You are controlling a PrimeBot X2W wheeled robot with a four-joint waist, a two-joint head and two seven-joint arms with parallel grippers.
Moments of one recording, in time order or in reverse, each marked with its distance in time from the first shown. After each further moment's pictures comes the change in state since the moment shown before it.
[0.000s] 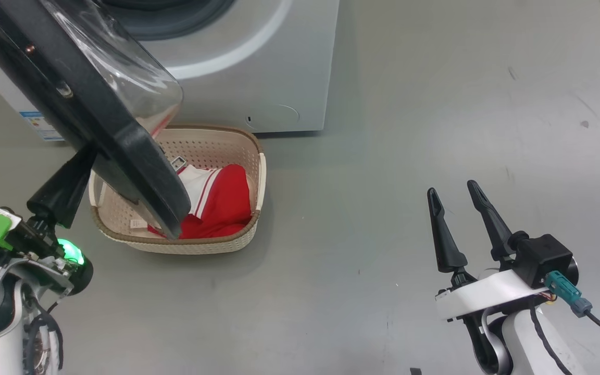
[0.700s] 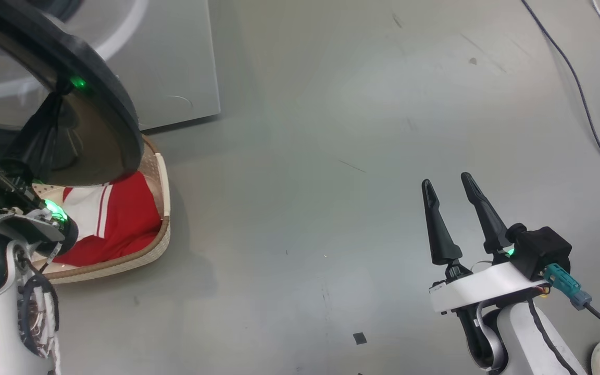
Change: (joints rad) left arm -0.128 -0.006 0.010 0.065 0.025 0.000 -0.160; right arm -0.023 0.016 0.010 0.000 0.037 0.000 0.000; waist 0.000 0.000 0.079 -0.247
